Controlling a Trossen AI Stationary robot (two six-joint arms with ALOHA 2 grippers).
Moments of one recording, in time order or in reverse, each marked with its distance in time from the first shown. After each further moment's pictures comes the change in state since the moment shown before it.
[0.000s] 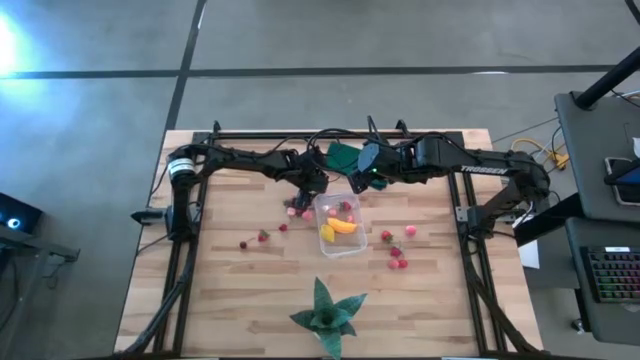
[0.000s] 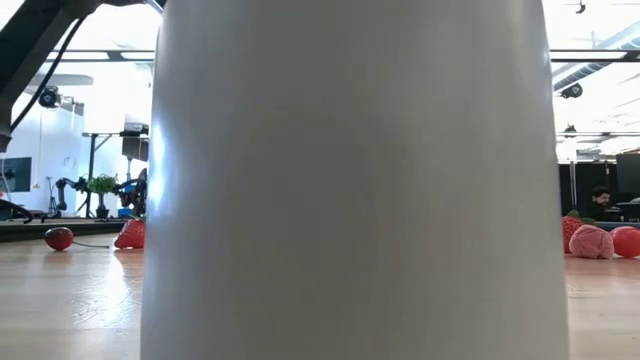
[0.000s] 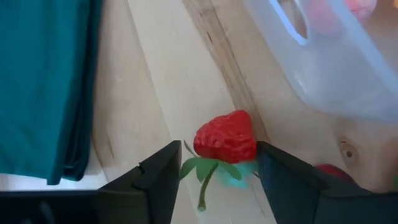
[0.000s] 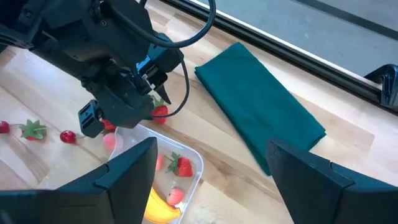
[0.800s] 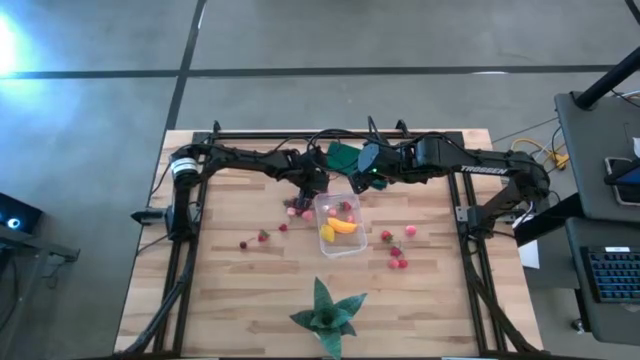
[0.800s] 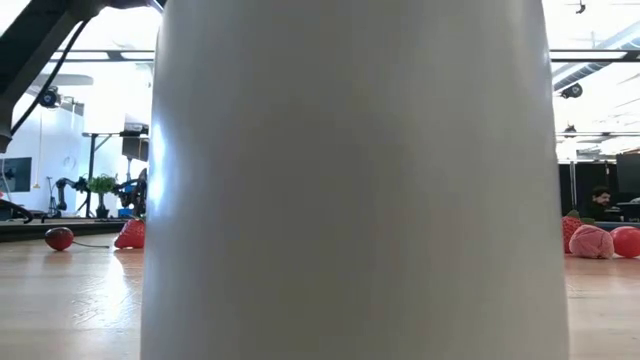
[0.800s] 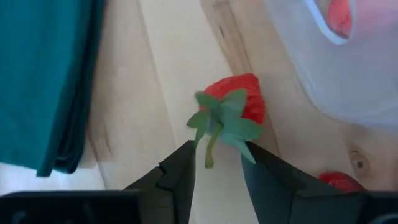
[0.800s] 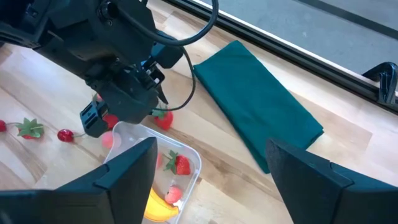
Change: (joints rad) left arm 0.004 0.023 0.016 -0.005 -0.007 -0.077; right arm 0.000 0.000 0.000 -0.010 0.000 0.007
